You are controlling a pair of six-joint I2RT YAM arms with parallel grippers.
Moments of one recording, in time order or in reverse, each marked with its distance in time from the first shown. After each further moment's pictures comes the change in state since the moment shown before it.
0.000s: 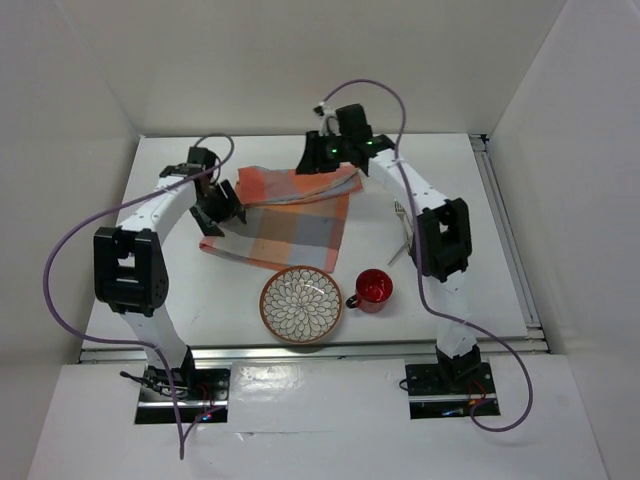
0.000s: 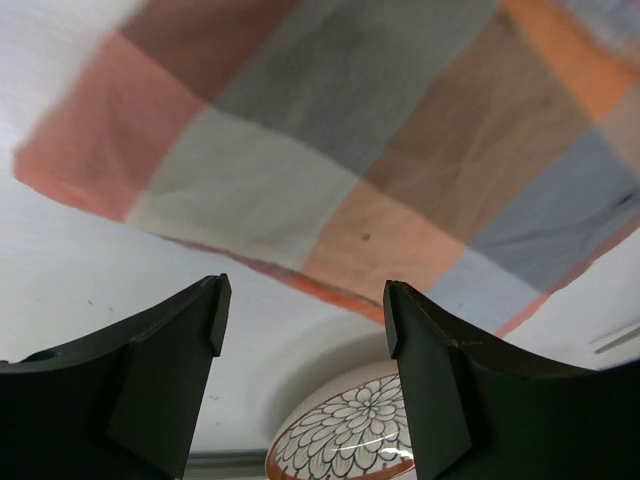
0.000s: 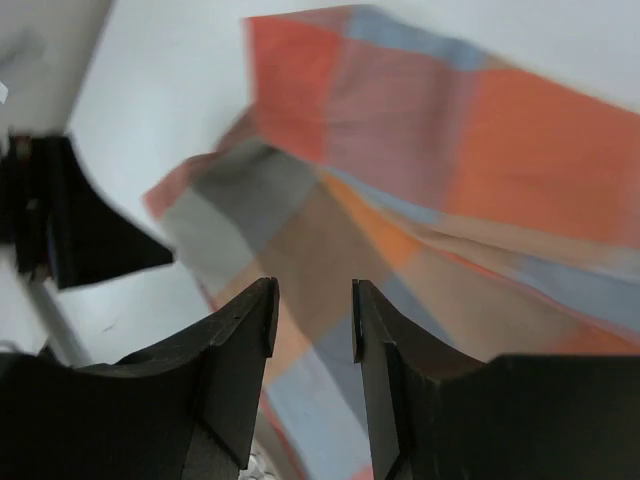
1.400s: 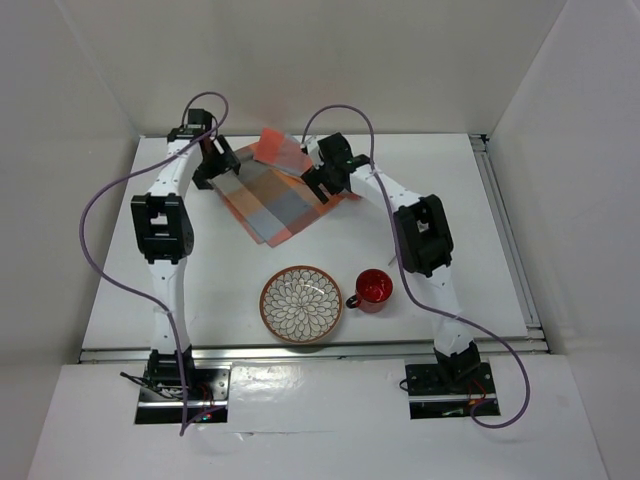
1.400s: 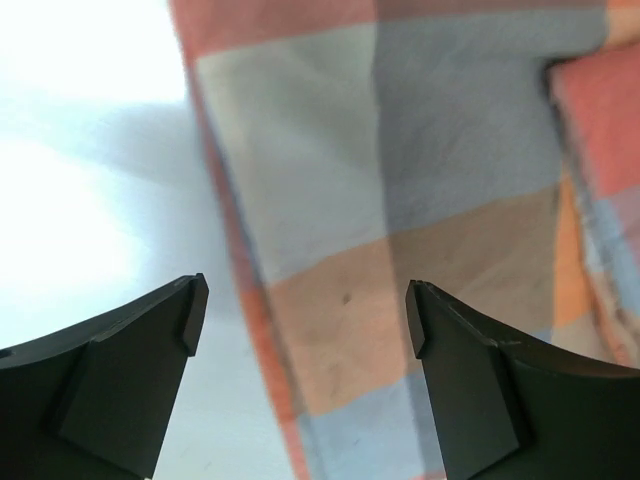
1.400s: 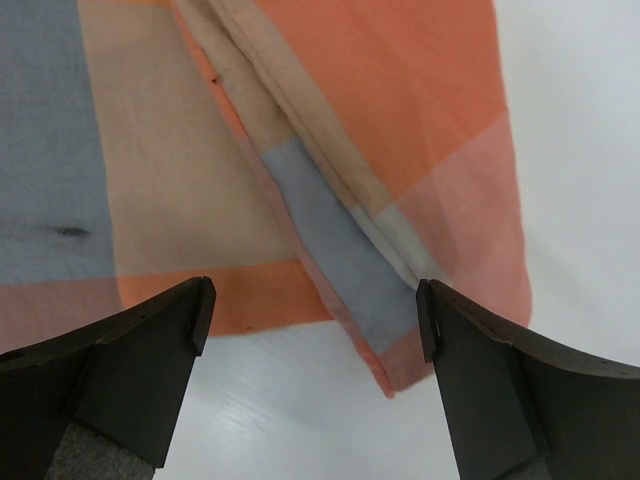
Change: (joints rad) left arm 0.065 0.657 0.867 -0.085 -0.119 0.052; right arm 0.014 0.124 -0.061 -0.031 0.634 -0.605
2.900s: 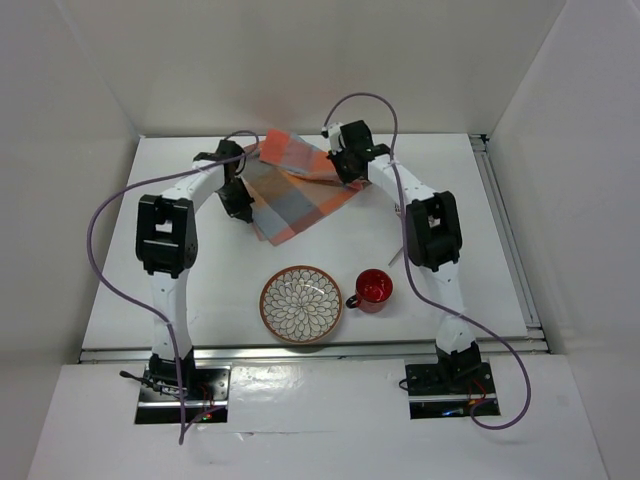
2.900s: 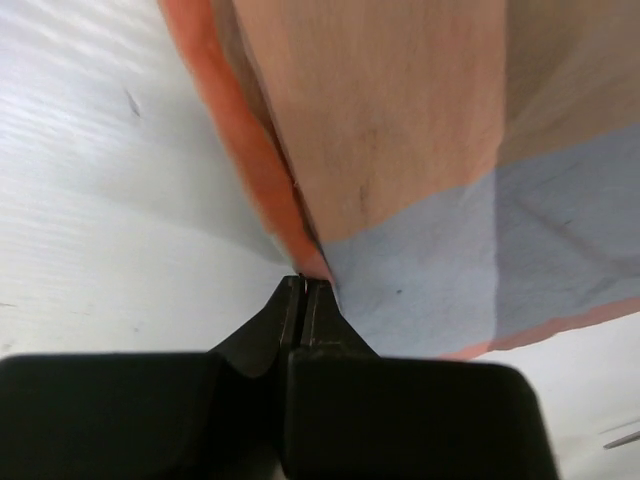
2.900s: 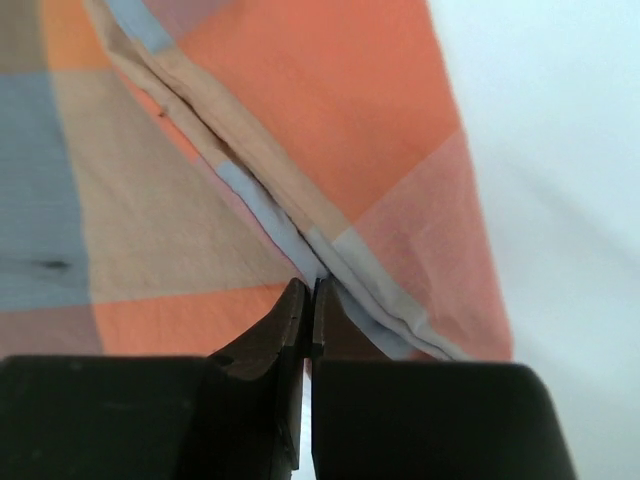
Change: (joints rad) left arm -0.143 -0.245 -0.549 0.051 0.089 -0.051; right arm -0.101 0.039 0.060 -0.011 -0.145 0.084
